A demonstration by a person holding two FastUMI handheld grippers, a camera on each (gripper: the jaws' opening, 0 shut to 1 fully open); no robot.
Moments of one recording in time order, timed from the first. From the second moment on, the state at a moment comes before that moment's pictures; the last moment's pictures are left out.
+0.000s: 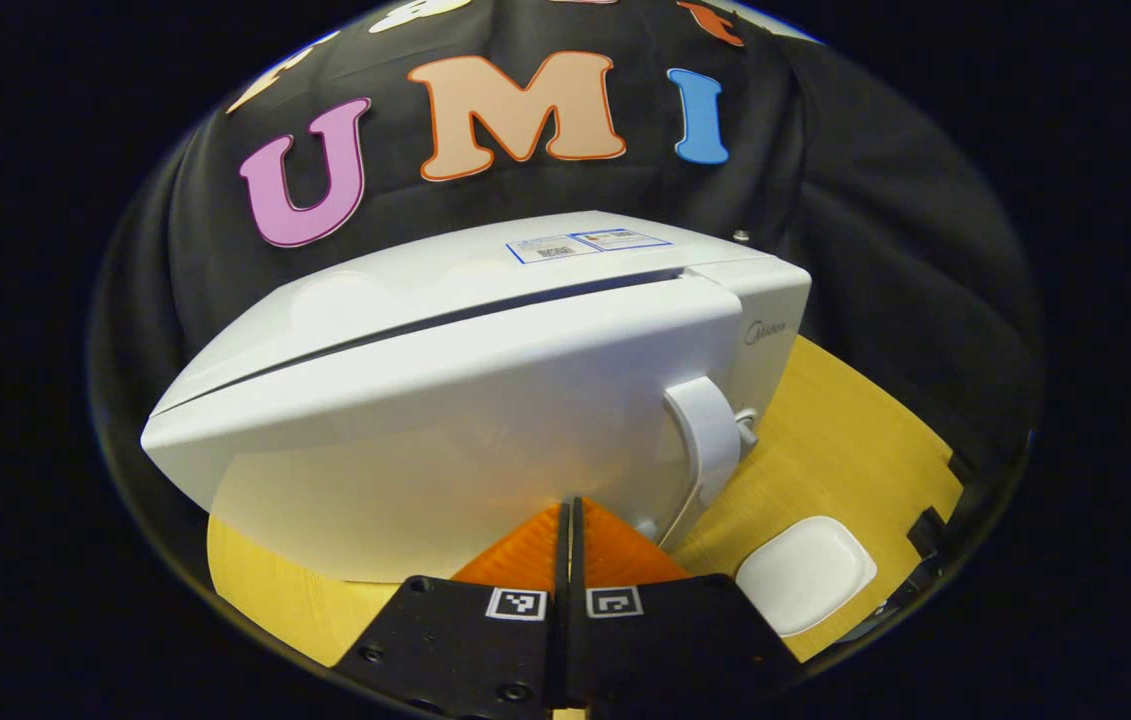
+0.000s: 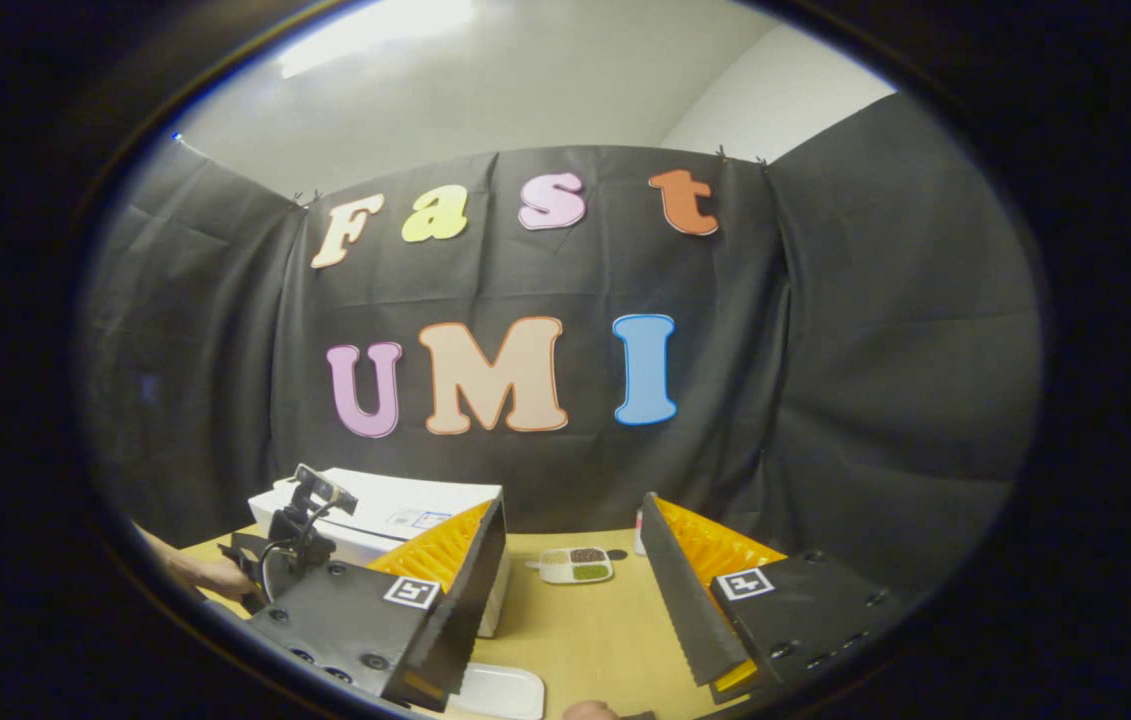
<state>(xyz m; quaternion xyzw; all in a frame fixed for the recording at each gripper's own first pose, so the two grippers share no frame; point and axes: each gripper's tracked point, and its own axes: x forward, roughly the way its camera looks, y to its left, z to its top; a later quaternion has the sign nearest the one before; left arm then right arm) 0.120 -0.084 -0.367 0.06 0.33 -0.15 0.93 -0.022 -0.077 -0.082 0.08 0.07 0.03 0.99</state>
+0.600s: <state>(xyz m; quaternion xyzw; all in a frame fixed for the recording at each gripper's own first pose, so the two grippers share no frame) 0.126 -0.102 -0.375 0.05 0.33 -0.13 0.93 -0.020 -0.077 -0.083 0.06 0.07 0.05 0.99</state>
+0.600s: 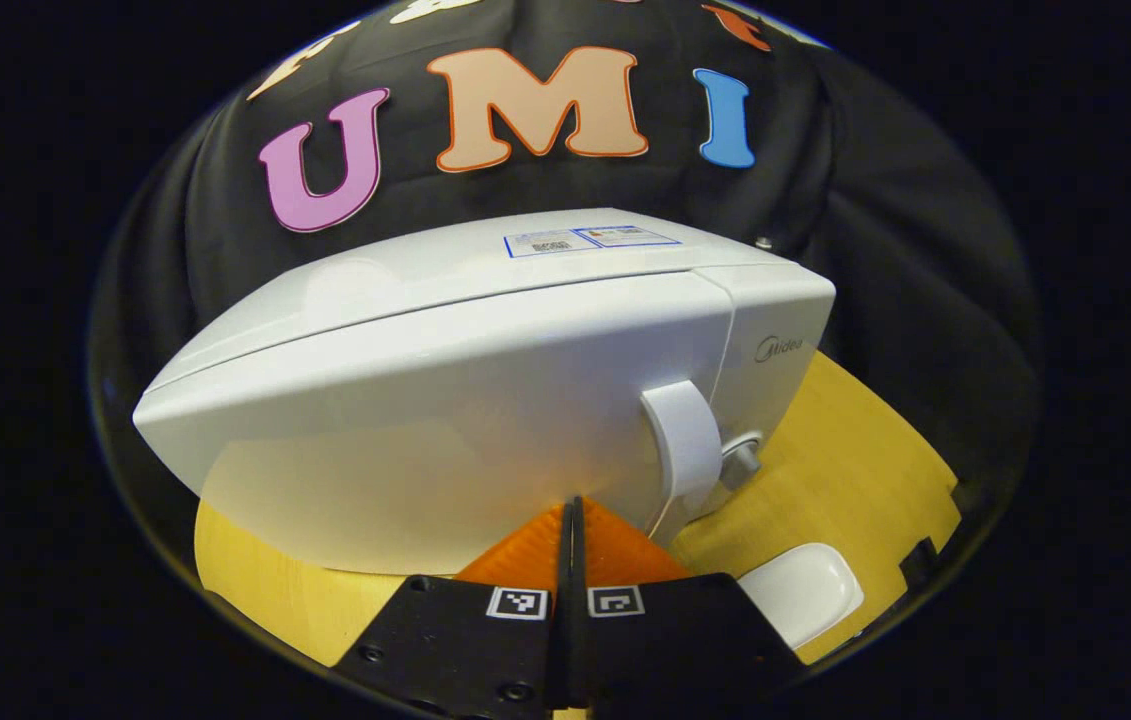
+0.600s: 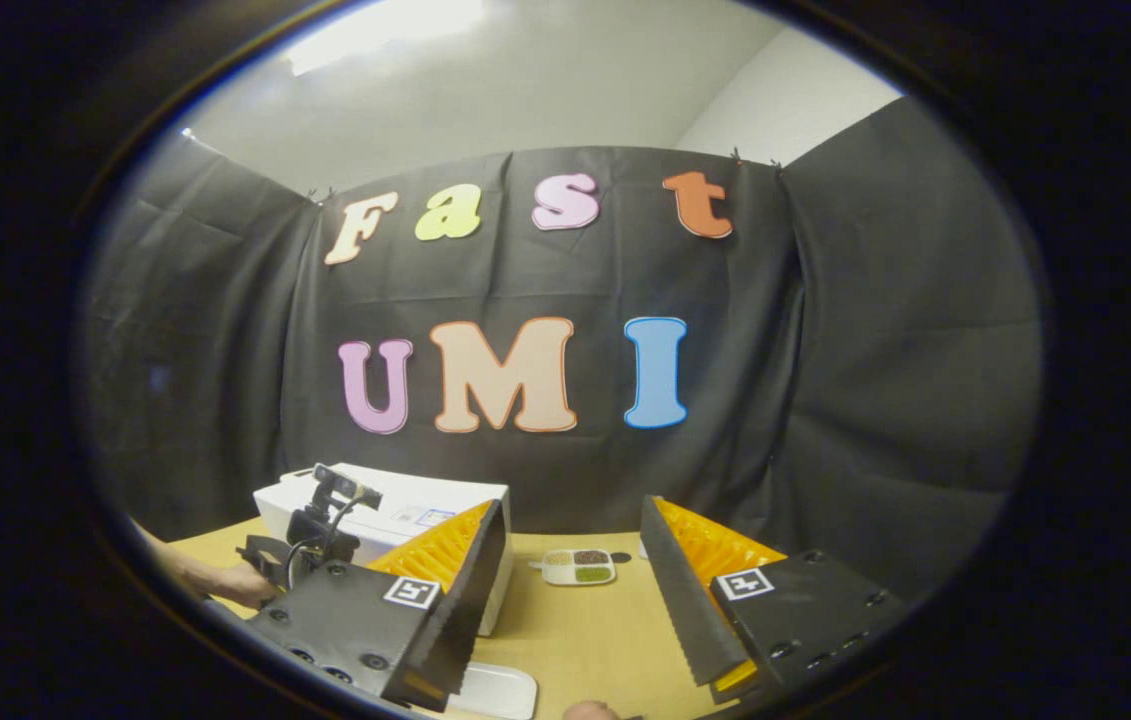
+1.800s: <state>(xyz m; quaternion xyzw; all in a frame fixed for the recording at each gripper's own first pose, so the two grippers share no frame) 0.034 -0.043 -0.064 0.03 0.01 -0.08 1.00 0.027 0.015 -0.094 0.08 0.08 0.14 0.98</state>
